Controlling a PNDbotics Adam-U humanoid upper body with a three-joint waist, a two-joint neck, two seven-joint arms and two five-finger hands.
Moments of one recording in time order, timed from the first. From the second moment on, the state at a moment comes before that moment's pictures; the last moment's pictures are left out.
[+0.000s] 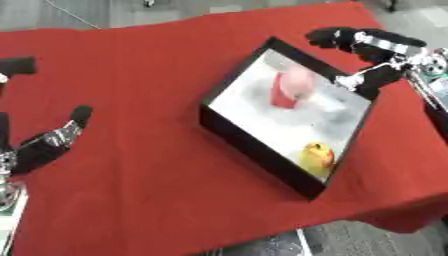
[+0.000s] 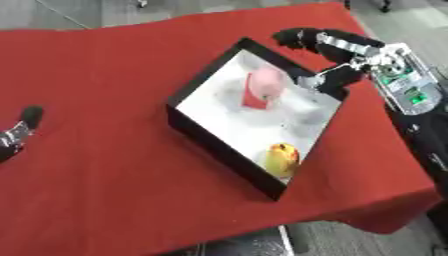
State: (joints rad) left arm -0.65 0.16 -0.20 -1.38 -0.75 -0.32 0.56; right arm -0.33 -0.86 -0.16 -1.48 -0.12 -0.42 0.66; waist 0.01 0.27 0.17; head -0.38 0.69
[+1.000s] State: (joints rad) left arm -0.60 0.26 -0.13 -1.44 -0.60 -0.23 0.56; right arm -0.25 -0.81 -0.22 -1.59 -0.45 -0.21 0.64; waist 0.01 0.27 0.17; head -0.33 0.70
